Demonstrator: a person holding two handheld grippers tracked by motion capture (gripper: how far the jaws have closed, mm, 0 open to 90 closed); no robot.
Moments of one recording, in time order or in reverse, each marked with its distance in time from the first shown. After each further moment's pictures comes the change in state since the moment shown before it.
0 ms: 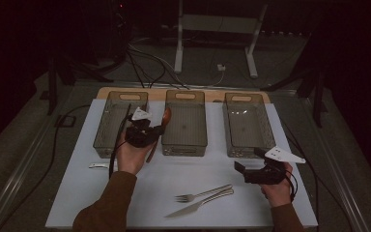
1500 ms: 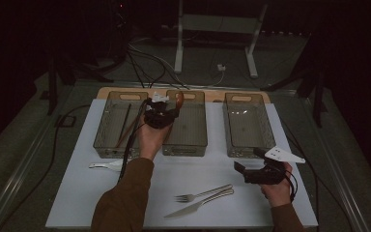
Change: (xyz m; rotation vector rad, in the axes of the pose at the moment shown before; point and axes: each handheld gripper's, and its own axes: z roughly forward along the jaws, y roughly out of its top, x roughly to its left) left arm 0.004 0.038 0.068 -0.044 0.026 -0.023; right arm 0.000 -0.001 0.001 0.000 0.008 0.000
